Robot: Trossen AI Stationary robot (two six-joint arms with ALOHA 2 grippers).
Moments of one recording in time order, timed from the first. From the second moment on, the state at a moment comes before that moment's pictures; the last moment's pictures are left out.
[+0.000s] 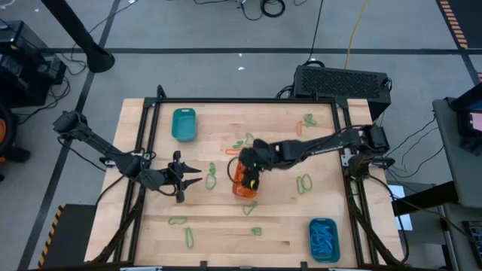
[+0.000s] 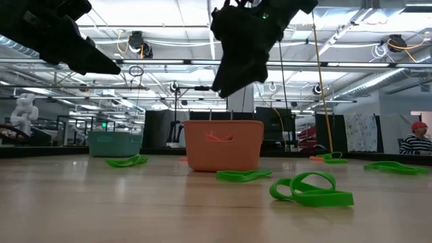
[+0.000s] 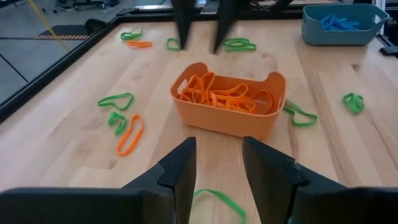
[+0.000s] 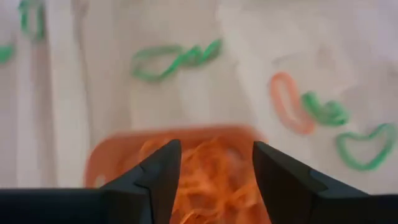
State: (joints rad) left arm -0.53 0.88 0.34 0.07 -0.63 -0.25; right arm 0.06 1.78 1.34 -0.47 0.15 0.34
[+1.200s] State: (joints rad) left arm -0.50 0.88 0.34 0.06 -0.60 -0.17; right arm -0.19 2.29 1.62 -0.34 0.04 0.09
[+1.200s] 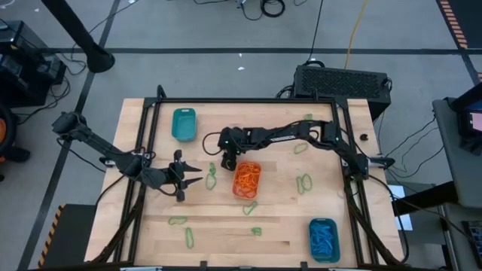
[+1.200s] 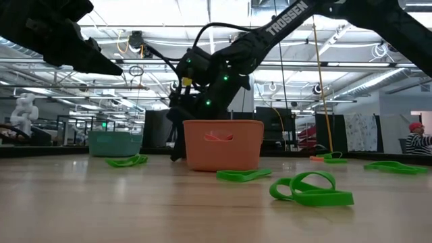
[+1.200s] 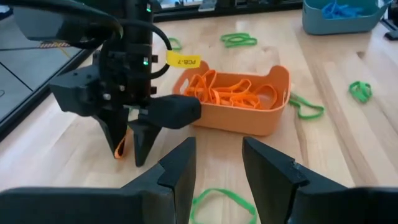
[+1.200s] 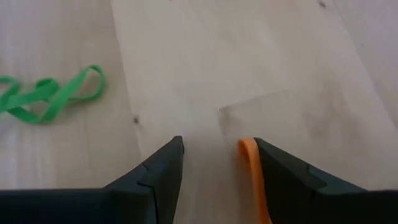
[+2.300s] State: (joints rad) left arm -0.50 0.88 0.34 0.06 -0.60 -0.18; right arm -0.09 2.00 1.61 -0.38 0.08 0.11
